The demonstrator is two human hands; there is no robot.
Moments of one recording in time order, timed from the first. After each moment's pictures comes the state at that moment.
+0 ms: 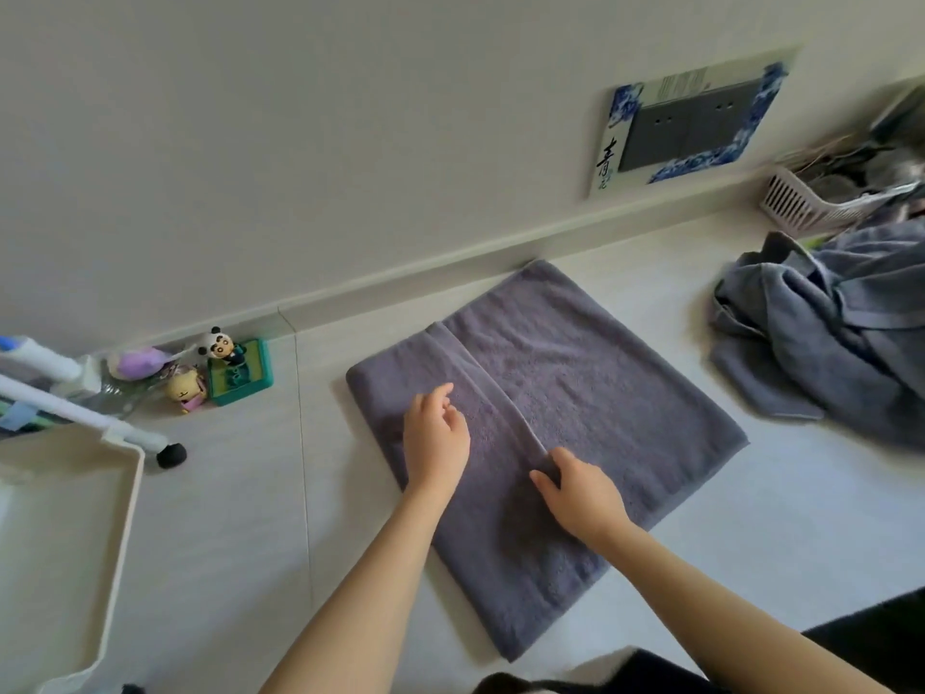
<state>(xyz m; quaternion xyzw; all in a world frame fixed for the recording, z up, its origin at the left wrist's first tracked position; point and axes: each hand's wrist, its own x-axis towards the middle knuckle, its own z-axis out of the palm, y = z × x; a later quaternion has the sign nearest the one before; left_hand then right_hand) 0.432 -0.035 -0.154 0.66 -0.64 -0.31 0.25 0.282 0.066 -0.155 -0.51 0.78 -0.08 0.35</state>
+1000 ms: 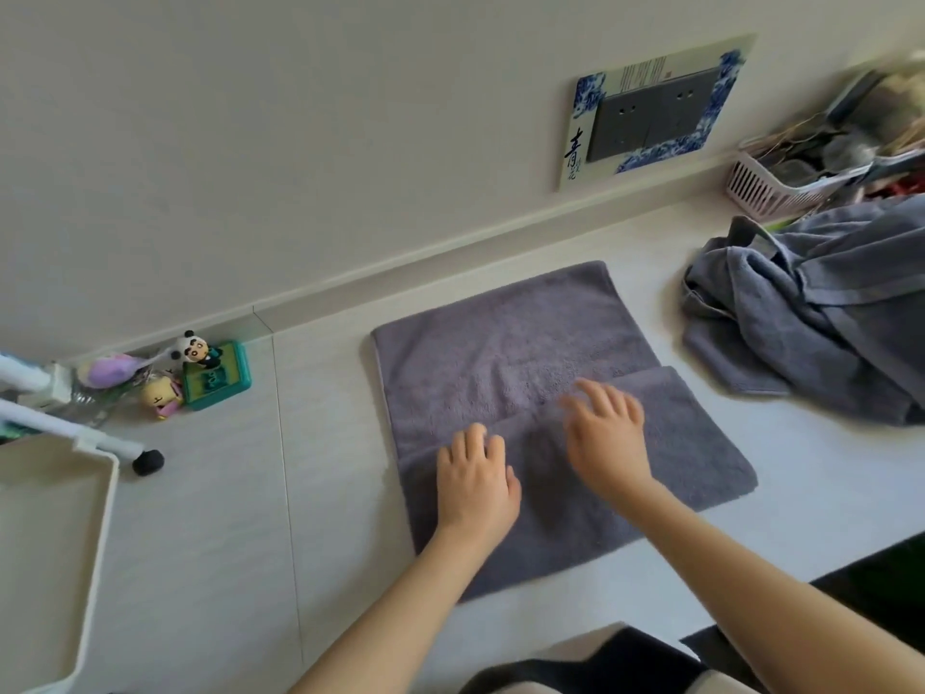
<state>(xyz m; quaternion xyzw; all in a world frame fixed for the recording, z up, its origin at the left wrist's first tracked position) 0.403 0.034 -0.162 0.50 -0.86 -0.06 0.02 0.226 0.057 -0.177 -0.60 0.79 -0.16 0.00</state>
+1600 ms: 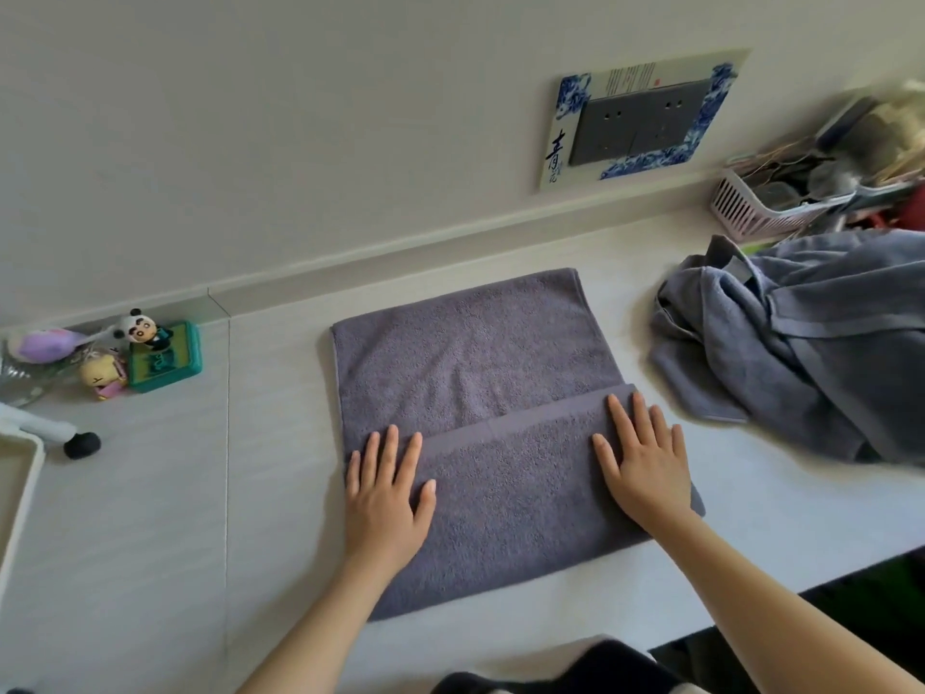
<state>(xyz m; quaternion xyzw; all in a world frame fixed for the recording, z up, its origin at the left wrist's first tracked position) 0.444 0.035 -0.203 0.57 -0.82 -0.10 0.02 0.136 0.096 -0.194 -0.51 0.85 0.00 0.12</state>
